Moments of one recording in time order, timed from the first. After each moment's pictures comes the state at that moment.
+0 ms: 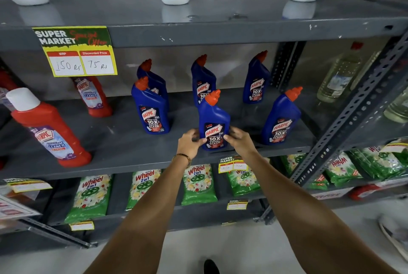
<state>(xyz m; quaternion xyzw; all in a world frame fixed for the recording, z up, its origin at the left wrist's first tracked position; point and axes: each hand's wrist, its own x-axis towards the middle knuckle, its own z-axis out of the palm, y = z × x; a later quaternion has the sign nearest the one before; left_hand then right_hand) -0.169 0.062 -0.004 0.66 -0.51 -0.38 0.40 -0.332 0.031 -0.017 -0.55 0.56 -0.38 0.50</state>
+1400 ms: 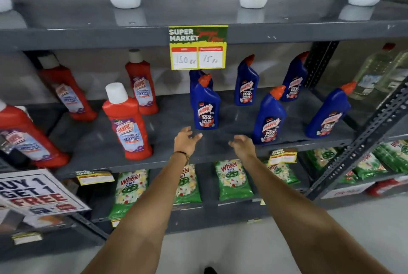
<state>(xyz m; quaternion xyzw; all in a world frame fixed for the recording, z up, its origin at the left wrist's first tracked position) 0.018 0.109 0.002 0.69 -0.45 -0.39 0.40 -0.156 0.092 -0.017 -0.46 0.69 -0.34 0.44</state>
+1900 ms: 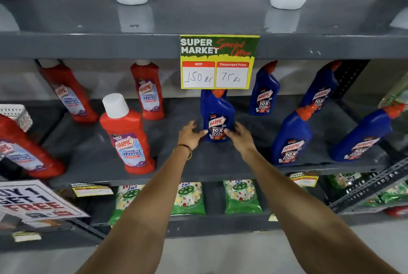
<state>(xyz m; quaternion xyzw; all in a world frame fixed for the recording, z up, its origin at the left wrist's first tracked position) 0.042 0.032 0.007 0.70 -0.46 -0.40 0.38 -0.115 -0.002 -0.017 -0.48 0.60 -0.39 0.52</state>
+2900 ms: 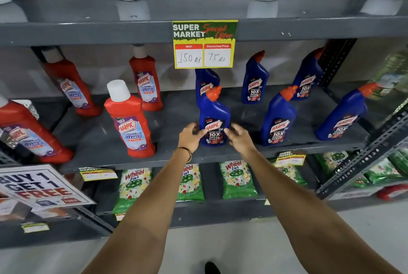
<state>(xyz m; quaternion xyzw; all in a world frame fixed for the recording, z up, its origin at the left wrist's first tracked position) 0.020 0.095 0.002 0.68 -0.49 -0.37 0.39 -0.138 0.062 -0.021 -0.53 0.57 -0.37 0.51</state>
